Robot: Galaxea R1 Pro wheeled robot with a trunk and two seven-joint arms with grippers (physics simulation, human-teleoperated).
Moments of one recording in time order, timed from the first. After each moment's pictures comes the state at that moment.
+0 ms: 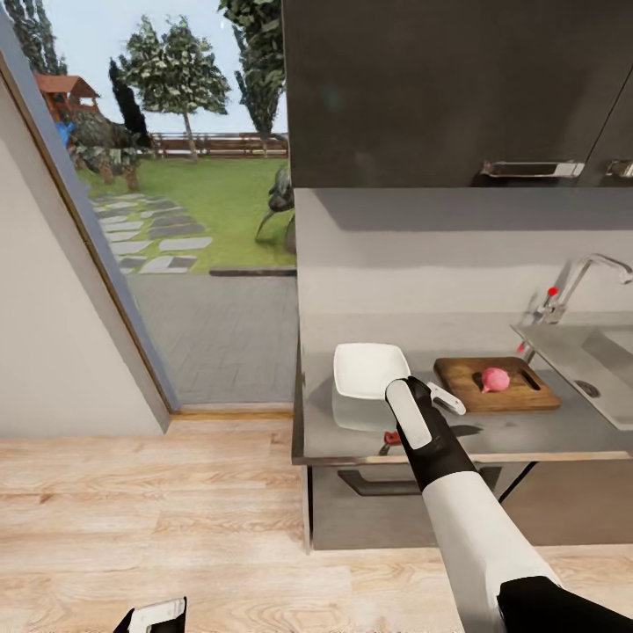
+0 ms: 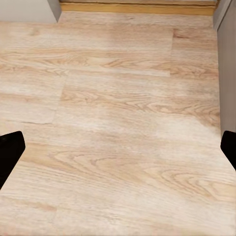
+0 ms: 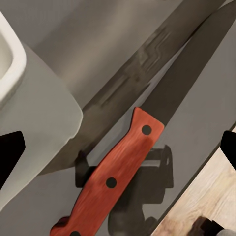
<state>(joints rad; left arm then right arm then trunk) -0.42 0.09 0.20 0.08 -0.07 -0.73 0.06 -0.85 0.17 0.04 -0.96 -0.73 0.47 -1.16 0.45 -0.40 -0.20</state>
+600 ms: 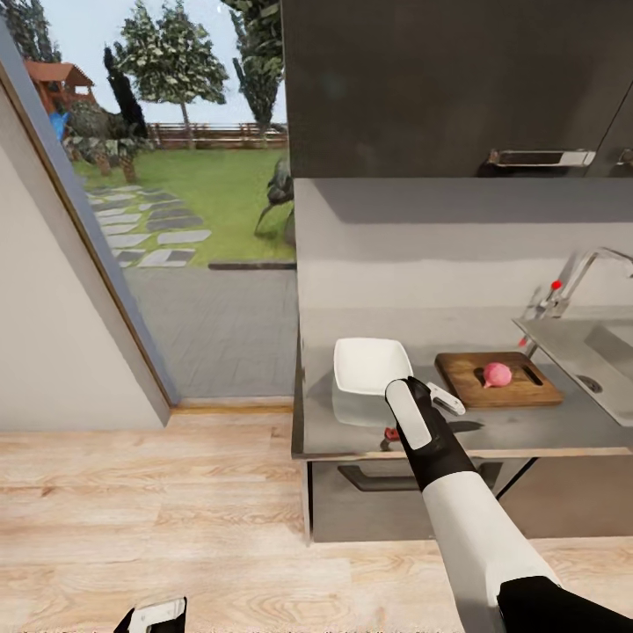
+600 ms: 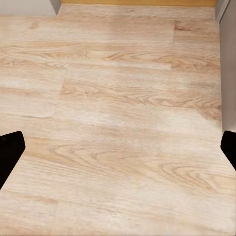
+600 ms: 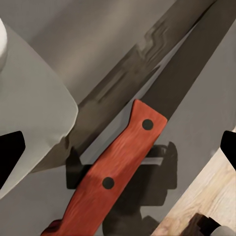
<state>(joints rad) -0.42 0.09 0.20 0.08 -0.06 -0.73 0.06 -0.85 0.17 0.04 -0.95 -0.73 0.47 -1.16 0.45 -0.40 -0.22</state>
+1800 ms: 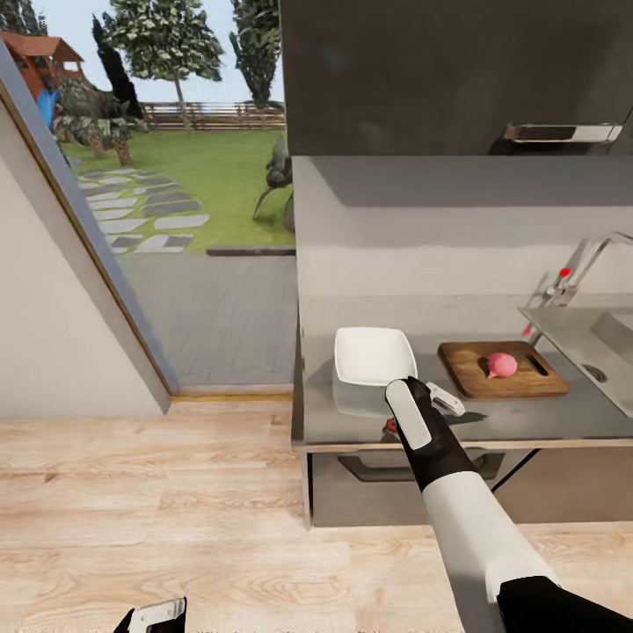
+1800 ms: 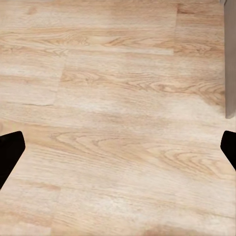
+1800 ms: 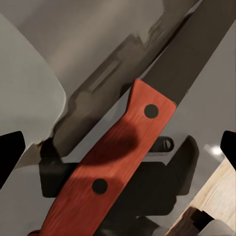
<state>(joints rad) -0.42 0.09 0.20 0.08 -0.07 -0.73 0.06 -0.85 0.17 0.04 -0.95 -0.73 0.47 -1.15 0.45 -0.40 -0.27</state>
